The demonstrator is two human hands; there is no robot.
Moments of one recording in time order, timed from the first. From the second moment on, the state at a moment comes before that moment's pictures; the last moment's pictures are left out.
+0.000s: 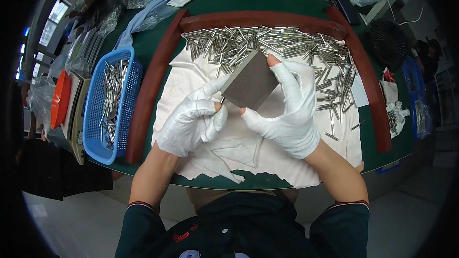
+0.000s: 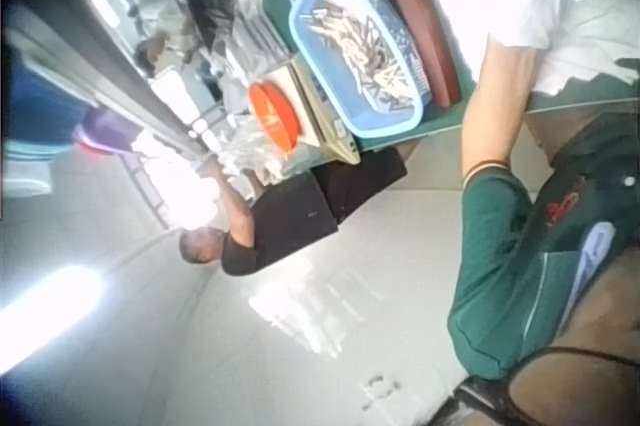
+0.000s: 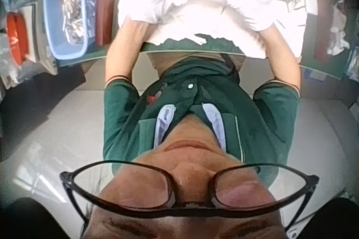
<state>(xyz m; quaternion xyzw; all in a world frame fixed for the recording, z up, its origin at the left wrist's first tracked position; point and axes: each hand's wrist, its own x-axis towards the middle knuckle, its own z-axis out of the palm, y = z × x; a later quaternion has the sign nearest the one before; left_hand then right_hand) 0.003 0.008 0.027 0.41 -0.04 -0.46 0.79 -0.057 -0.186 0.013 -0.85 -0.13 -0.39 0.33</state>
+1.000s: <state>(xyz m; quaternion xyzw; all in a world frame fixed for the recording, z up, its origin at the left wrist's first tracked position) -0.001 0.003 0.036 0.52 -0.11 -0.44 0.72 -0.060 -0.187 0.016 -0.88 -0.16 -0.35 0.28</state>
